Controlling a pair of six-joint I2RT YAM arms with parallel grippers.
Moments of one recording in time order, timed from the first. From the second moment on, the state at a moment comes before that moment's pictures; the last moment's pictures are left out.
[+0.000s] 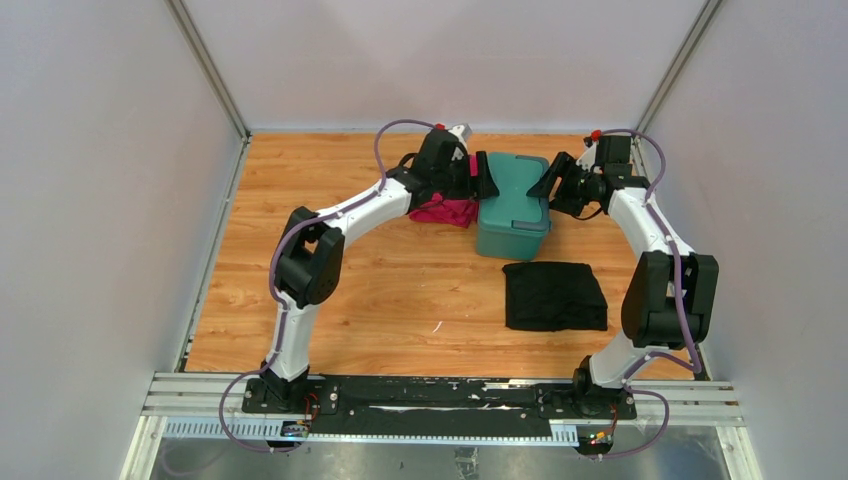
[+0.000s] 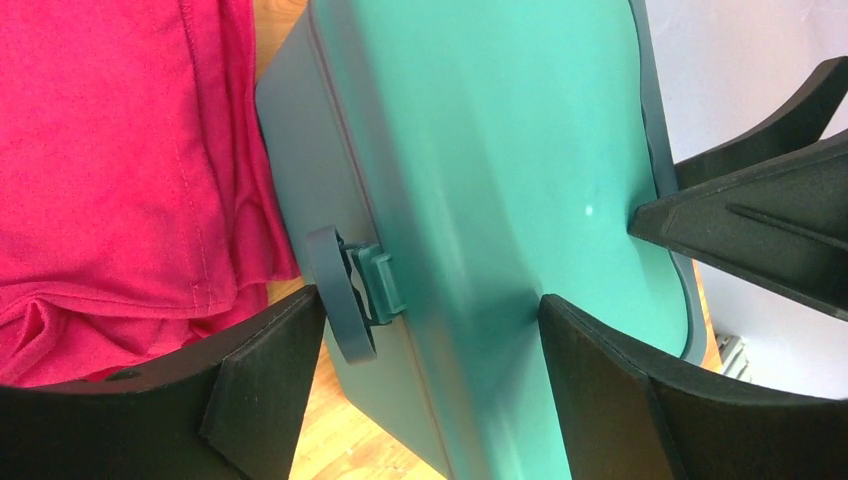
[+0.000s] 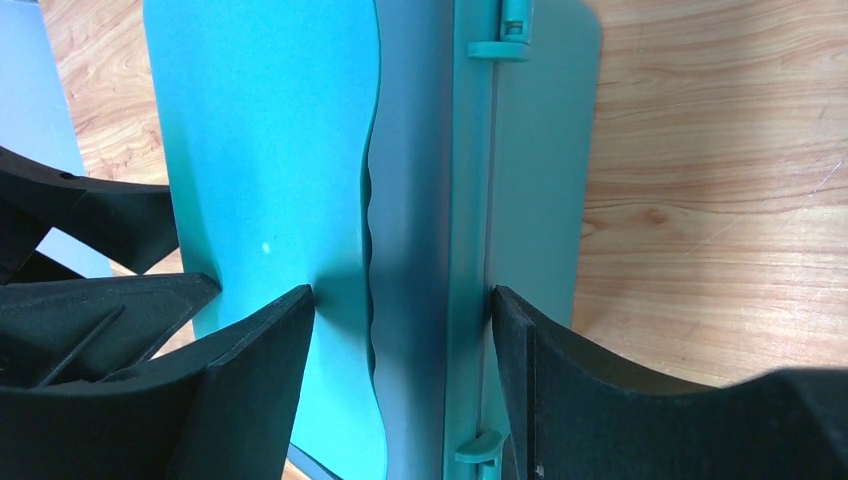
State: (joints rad) left arm -0.65 2.09 1.71 -0.15 0.23 -0.59; right arm -0.04 1.61 1.25 -0.44 -0.46 0.43
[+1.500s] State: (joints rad) left arm -0.73 2.10 1.76 -0.18 0.10 -0.50; right arm -0.05 1.63 1.28 -0.47 -0.44 0.44
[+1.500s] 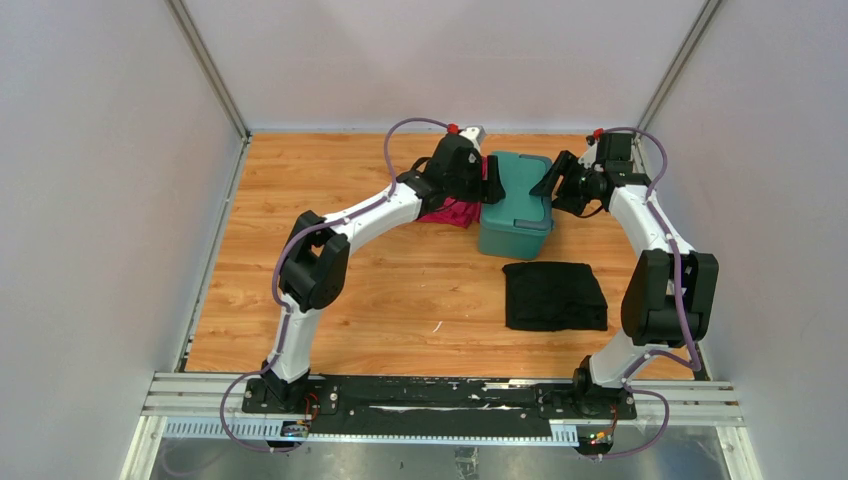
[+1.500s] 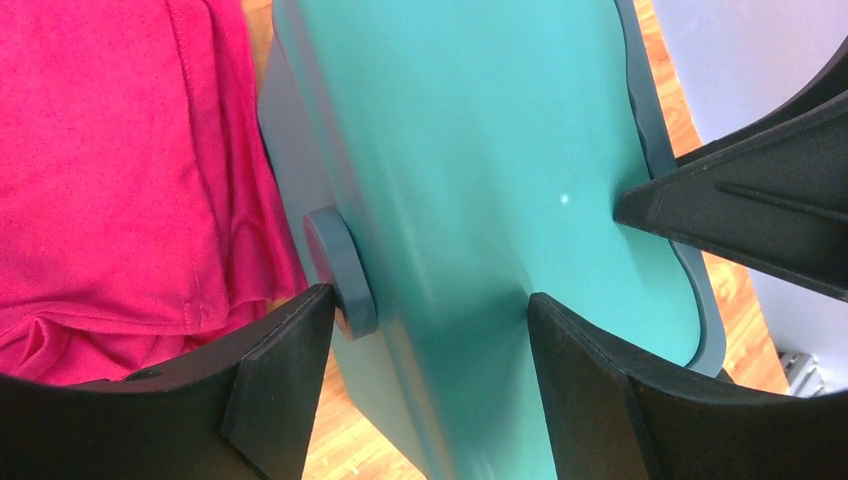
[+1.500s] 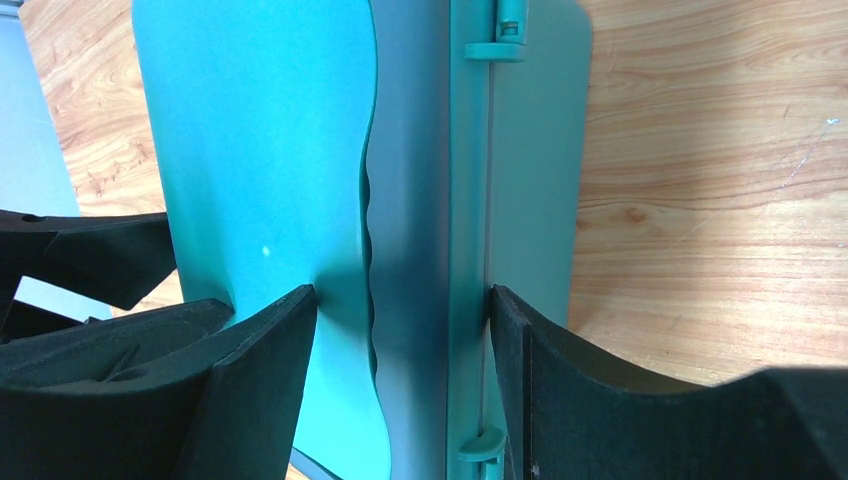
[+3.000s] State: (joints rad) left arm -0.68 0.92 1.08 -0.61 -0.33 -0.30; right arm -0.03 0.87 1.20 -0.78 -0.21 0.32
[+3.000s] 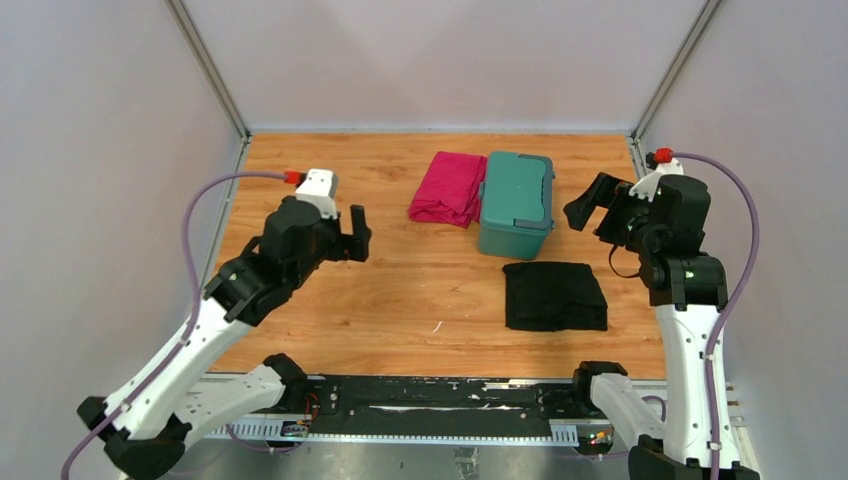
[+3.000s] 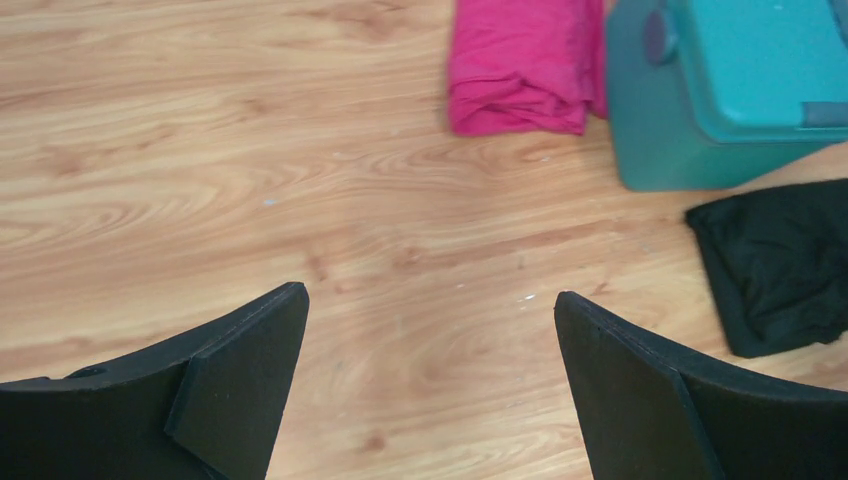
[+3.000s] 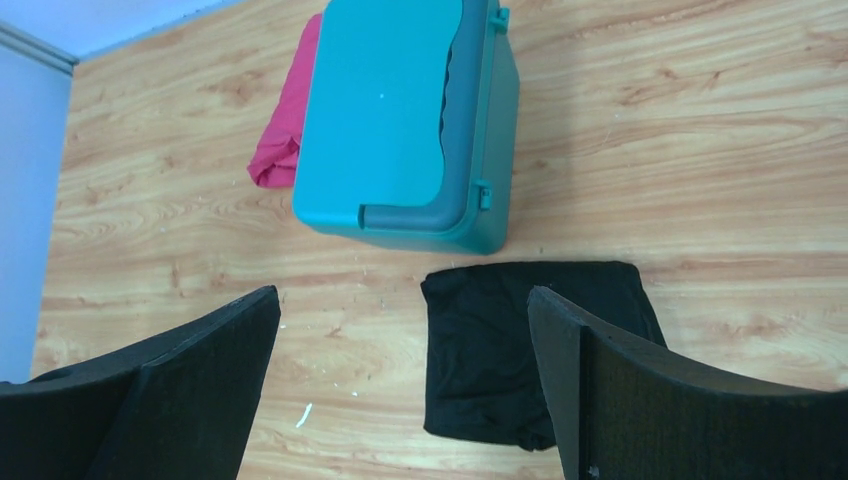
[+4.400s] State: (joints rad) left arm -0.68 0.57 0.93 -0.86 -0.69 -0.32; right arm -0.03 0.52 0.84 -0.91 -0.03 0.20
